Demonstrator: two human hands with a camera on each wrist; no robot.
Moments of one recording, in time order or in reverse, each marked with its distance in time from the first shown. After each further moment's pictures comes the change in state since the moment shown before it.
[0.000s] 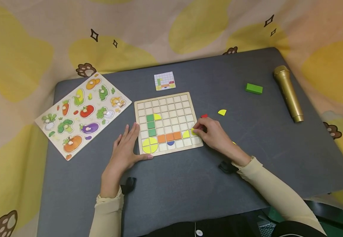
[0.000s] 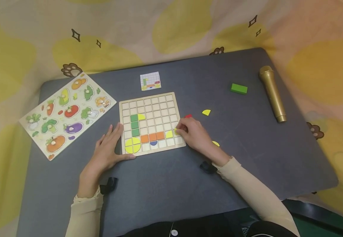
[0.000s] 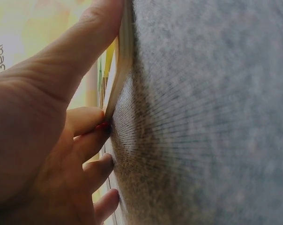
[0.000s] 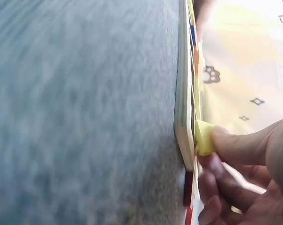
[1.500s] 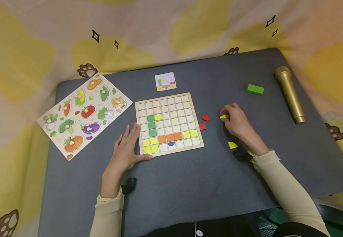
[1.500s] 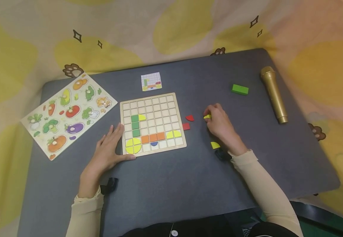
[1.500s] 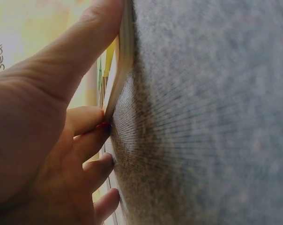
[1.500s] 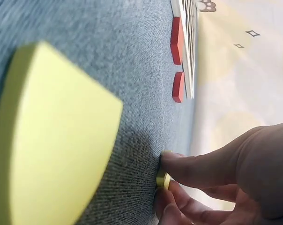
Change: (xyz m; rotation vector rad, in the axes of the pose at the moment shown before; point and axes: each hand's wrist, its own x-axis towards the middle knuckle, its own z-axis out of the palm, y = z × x) left_hand -0.001 0.000 0.000 0.002 0.001 0.002; right_hand 0.009 0.042 -0.064 -0.169 0.021 0.246
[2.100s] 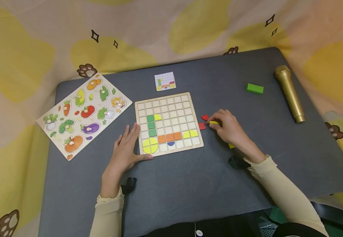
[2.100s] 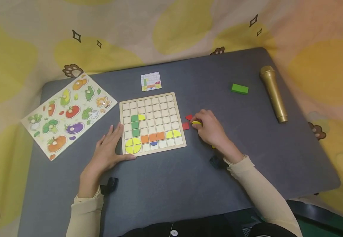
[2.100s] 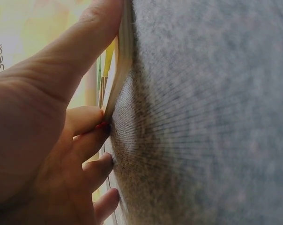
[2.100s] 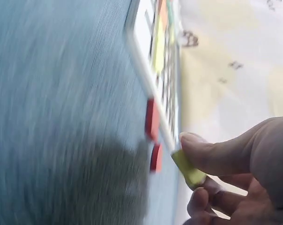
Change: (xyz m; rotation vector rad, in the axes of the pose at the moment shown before) left_hand 0.001 -0.001 0.000 0.006 -0.001 -0.004; right_hand -0.019 -0.024 0.017 0.063 -0.014 -0.115
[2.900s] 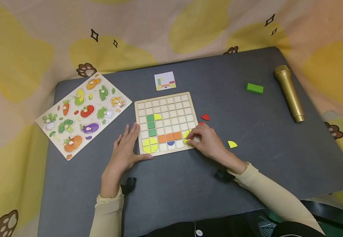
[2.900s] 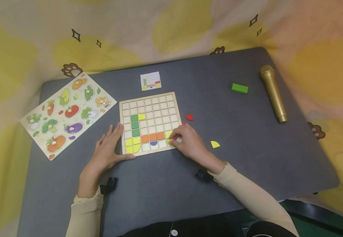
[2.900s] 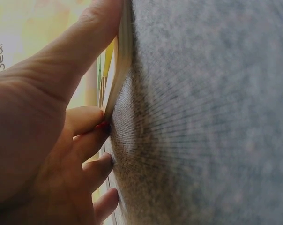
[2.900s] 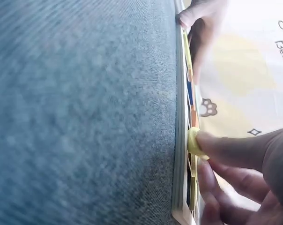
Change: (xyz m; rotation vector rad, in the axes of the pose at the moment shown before) left_hand 0.000 -0.002 0.000 -0.005 0.007 0.010; right_hand -0.017 -0.040 0.058 0.106 -0.038 -0.115
